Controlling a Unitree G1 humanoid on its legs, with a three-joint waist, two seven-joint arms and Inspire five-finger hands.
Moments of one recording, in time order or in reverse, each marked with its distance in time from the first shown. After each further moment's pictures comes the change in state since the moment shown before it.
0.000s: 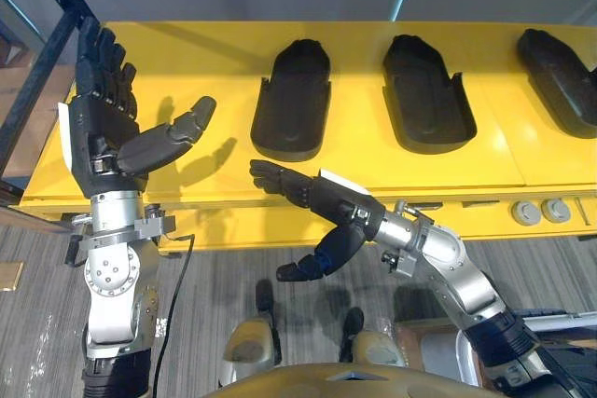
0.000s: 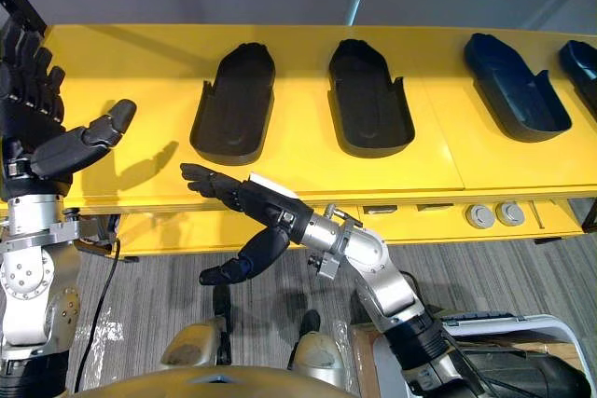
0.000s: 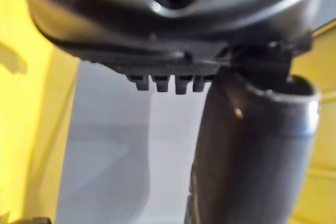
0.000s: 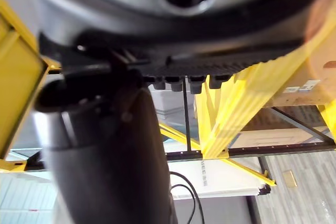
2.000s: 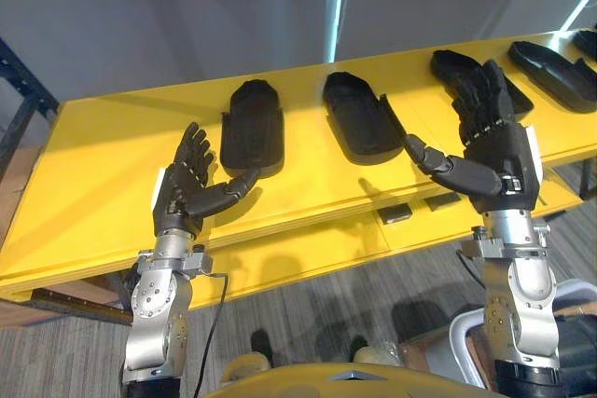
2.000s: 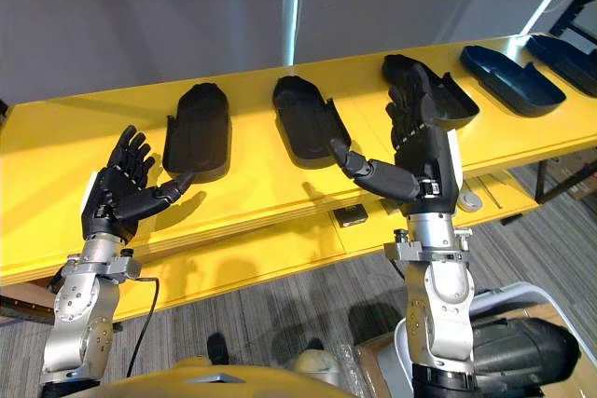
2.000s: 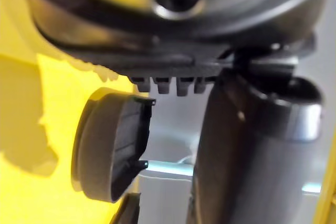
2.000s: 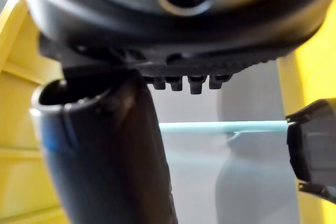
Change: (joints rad) left arm 0.126 -0.151 -0.104 0.163 0.069 0.181 -0.169; right arm 0.318 0.213 -0.575 -0.217 0.038 -0.070 -0.534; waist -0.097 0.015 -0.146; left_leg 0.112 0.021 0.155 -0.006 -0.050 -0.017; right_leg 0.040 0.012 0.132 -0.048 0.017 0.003
